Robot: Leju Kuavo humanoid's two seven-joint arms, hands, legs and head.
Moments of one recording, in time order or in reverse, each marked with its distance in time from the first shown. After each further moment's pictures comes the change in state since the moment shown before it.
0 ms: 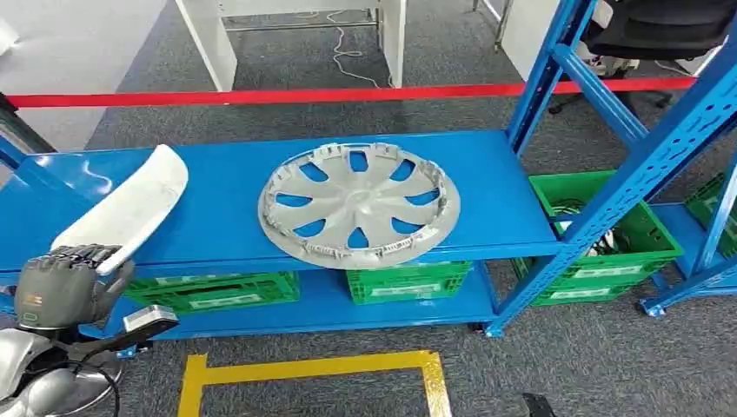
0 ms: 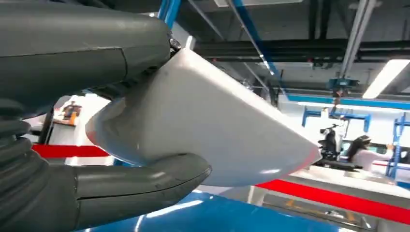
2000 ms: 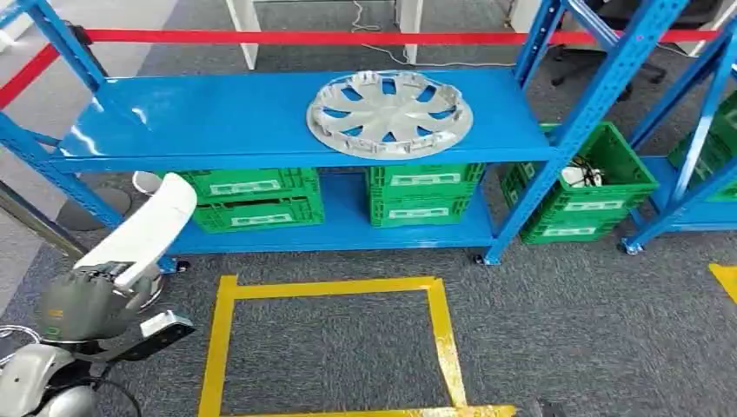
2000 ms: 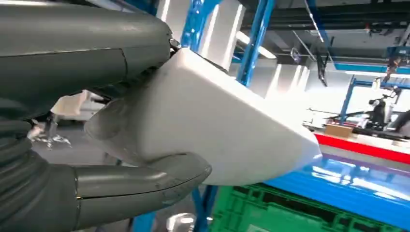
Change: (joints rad) left arm 0.071 -0.059 -0.001 -0.004 -0.002 -0.052 0.069; right arm 0.048 0.008 0.007 -0.036 -0.104 0.107 -0.235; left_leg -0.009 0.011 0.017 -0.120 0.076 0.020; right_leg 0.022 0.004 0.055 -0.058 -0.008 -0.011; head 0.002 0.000
